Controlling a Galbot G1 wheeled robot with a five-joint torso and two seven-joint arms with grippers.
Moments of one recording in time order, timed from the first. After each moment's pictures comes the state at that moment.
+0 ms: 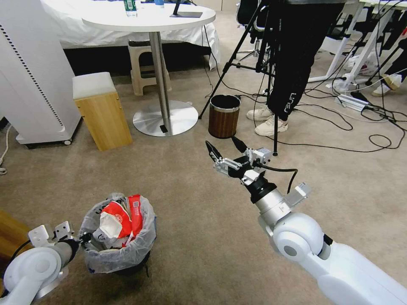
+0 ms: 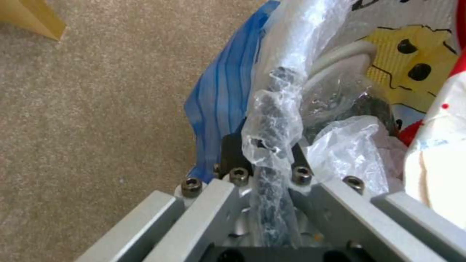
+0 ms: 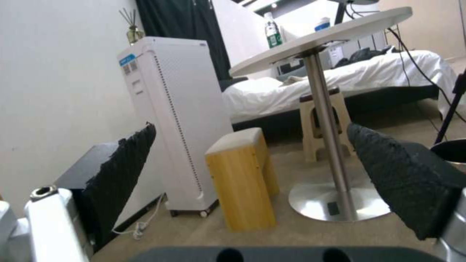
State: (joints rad) left arm 1.52 -0.91 -0.75 -1.94 -1.38 0.63 -0.68; right arm -0.93 0.85 -0.07 2.16 0.89 0.17 0.17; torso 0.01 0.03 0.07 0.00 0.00
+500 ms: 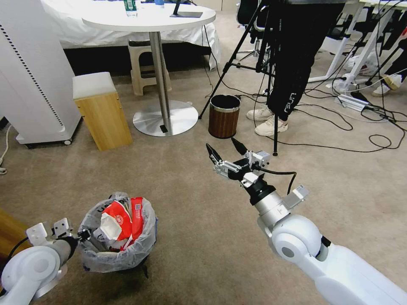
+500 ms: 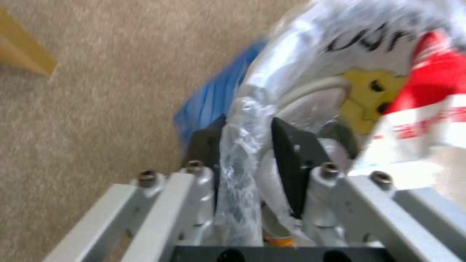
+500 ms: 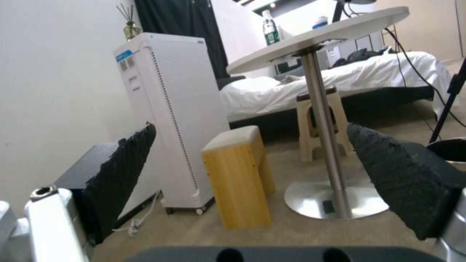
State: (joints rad) left arm 1.53 -0.91 -0.77 -2.00 -1.33 0.59 -0.64; right arm -0.95 0.86 -0.07 2.15 0.86 0.18 0.17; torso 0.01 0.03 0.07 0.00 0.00
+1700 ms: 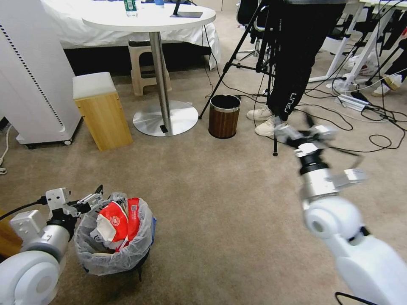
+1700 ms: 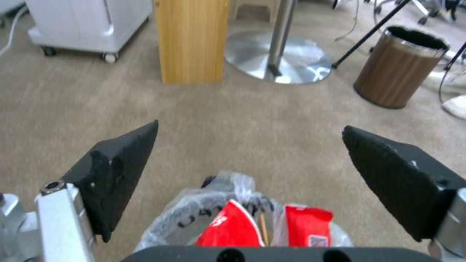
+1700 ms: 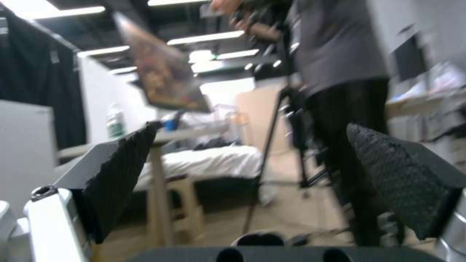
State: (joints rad) left arm 1.64 -0.99 -0.84 -2.33 -0.86 0.41 -0.41; right arm -1.12 0.92 0.49 2.14 0.70 0.17 0.28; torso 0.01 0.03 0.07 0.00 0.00
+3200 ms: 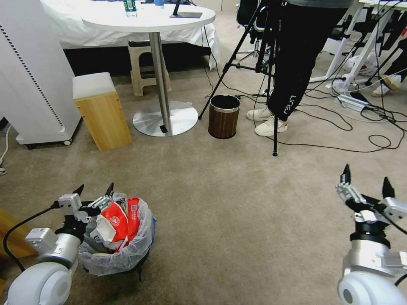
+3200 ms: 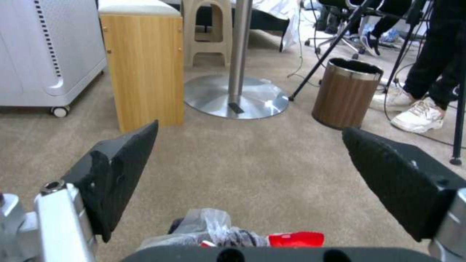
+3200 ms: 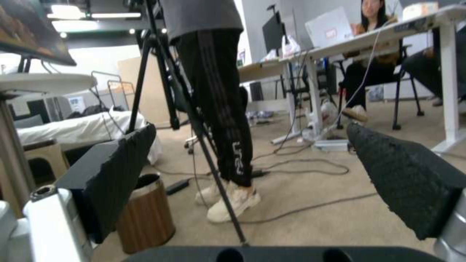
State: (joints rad) left arm 1.63 -1.03 -0.77 -2.10 -0.66 0.06 -0.07; right arm -1.62 1.34 0.73 2.17 0.42 0.28 0.26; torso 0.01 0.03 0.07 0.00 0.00
